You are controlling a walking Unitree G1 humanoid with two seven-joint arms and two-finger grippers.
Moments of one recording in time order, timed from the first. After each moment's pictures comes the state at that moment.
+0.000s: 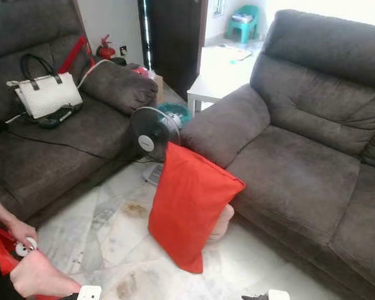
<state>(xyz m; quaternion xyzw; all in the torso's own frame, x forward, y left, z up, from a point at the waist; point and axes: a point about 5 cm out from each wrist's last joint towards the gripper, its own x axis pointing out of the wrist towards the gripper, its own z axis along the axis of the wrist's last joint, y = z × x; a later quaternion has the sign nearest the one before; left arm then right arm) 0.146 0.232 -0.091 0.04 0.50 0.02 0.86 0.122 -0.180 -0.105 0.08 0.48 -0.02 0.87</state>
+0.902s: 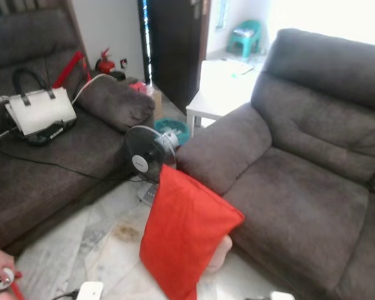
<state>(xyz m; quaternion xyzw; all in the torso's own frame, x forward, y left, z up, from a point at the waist) 0.144 0.237 -0.091 0.04 0.50 0.02 0.86 0.129 -0.170 -0.104 0.09 0.48 -0.01 0.87</state>
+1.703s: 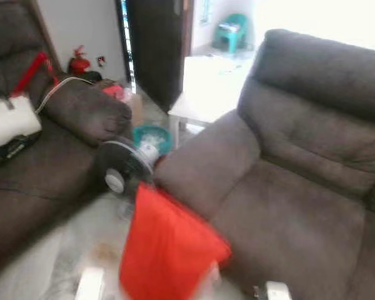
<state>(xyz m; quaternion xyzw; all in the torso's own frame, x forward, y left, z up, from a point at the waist) 0.165 0.218 -0.086 0.03 0.48 0.00 0.88 0.120 -0.194 -0.104 0.06 0.48 -0.03 0.87</state>
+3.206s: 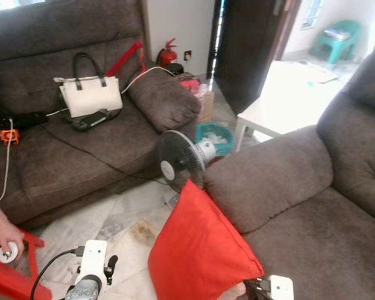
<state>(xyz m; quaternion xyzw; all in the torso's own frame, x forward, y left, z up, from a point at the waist) 0.213 0.223 -0.054 0.07 0.32 0.05 0.94 0.146 -0.179 -0.093 0.08 0.40 -0.04 0.91</state>
